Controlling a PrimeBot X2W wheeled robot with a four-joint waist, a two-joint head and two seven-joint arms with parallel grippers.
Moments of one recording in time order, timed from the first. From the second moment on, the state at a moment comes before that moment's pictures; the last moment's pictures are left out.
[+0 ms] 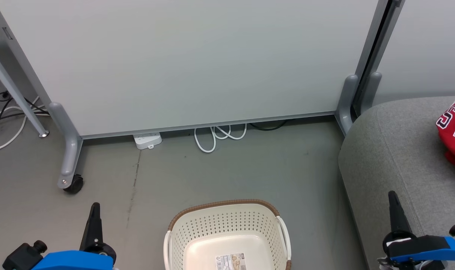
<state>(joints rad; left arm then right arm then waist) -0.06 0.04 0.02 0.23 -0.98 -0.06 -0.05 -0.04 -0.08 -0.08 0.24 0.95 0.13 -0.05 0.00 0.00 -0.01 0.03</state>
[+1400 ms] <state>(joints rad) -0.09 0.05 0.08 0.24 -1.40 -0.11 0.06 -0.08 -0.06 -0.10 0.24 1.39 0.13 0.06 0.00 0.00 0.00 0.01</state>
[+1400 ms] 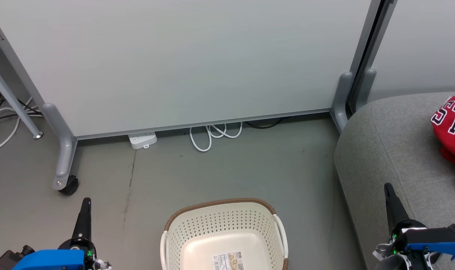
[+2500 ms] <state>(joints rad) -0.10 0.05 0.11 0.25 -1.61 -0.13 0.11 -0.10 -0.05 -0.11 0.24 1.61 0.13 0.11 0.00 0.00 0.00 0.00</state>
